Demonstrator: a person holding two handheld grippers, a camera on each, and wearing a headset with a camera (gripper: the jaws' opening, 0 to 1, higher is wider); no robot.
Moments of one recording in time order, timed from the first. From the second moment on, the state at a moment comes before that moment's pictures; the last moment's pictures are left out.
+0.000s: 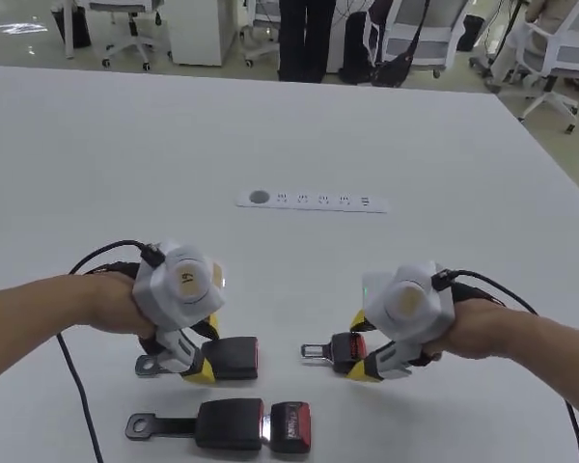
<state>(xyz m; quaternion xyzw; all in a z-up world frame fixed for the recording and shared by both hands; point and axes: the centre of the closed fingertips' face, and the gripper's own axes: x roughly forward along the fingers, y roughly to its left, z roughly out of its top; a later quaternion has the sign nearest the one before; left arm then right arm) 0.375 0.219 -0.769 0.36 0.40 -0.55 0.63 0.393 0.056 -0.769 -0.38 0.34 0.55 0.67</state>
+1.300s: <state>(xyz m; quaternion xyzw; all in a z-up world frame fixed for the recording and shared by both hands) 0.373 0.218 -0.771 0.37 0.40 -0.57 0.61 0.377 0.072 -0.769 -0.39 0.33 0.58 0.64</state>
